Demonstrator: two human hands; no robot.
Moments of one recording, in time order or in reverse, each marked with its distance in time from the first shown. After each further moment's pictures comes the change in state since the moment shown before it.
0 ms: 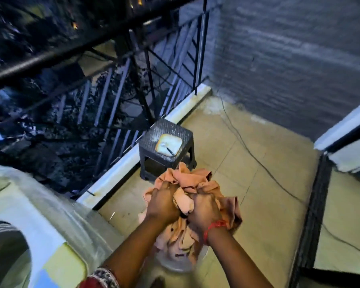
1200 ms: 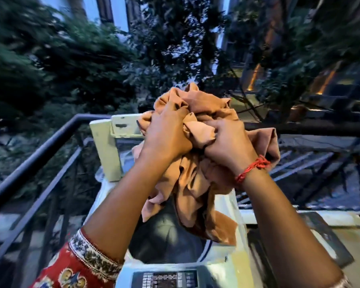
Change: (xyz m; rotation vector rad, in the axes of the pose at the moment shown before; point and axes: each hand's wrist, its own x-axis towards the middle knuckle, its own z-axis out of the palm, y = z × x) left_hand -0.382 -0.253 -0.420 0.173 1.030 -0.518; right_hand -0.156 -0.551 -0.065 0.105 0.170 -1.238
